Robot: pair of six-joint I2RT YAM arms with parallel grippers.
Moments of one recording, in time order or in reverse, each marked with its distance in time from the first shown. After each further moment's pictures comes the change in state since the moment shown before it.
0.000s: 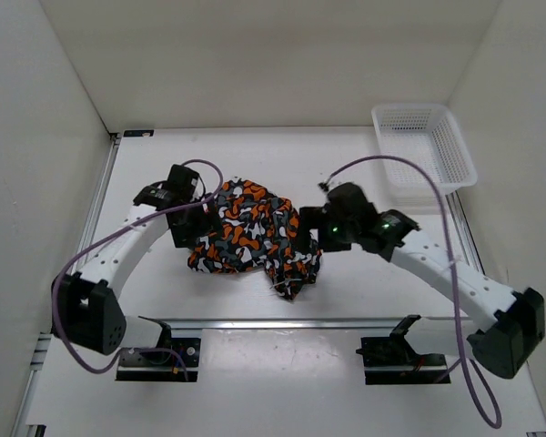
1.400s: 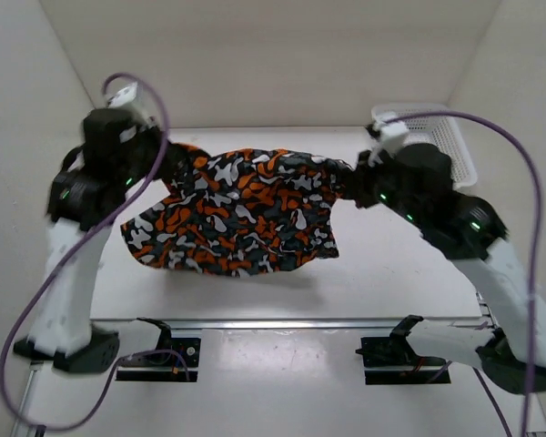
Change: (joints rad) left arm -0.008 -0.099 0.756 -0.144 -0.084 0.061; right arm 0.054 -0.079 0.528 -0.205 0.301 -0.399
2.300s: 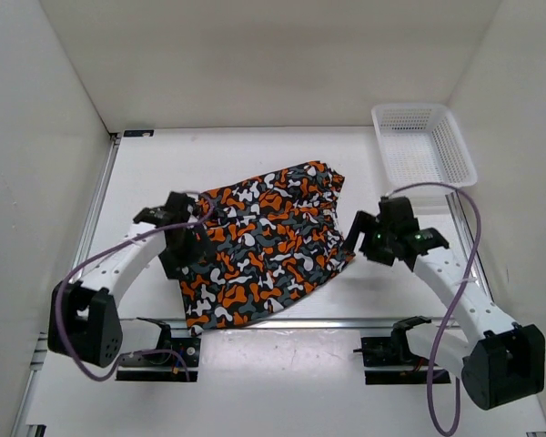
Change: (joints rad) left arm 0.028 0.048 -0.917 0.098 0.034 -0.153; right arm -0.438 -0.024 -0.794 0.216 -0.251 0.385
